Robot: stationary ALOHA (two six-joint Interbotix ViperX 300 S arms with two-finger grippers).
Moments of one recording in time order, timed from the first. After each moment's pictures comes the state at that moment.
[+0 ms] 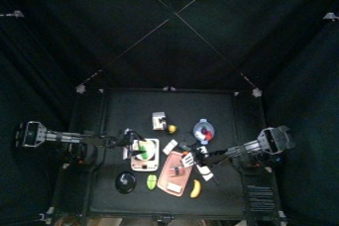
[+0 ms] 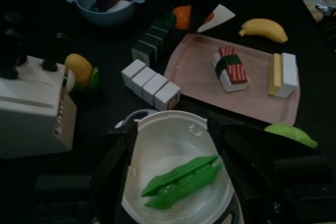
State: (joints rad) left arm 0.09 -0.50 1.10 0.39 -0.19 -0.33; right arm 0.21 -0.04 0.65 -0.63 0.60 1.71
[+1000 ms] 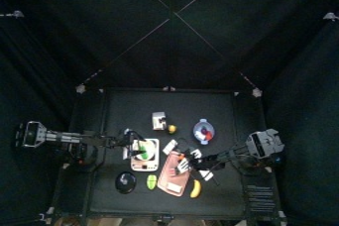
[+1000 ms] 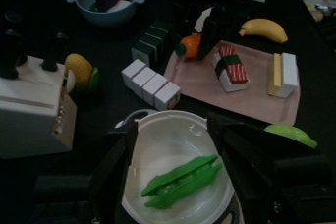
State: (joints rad) left arm 0.09 -0.50 1.10 0.39 -0.19 -0.33; right arm 0.24 0.11 0.61 -0.73 0.54 1.71
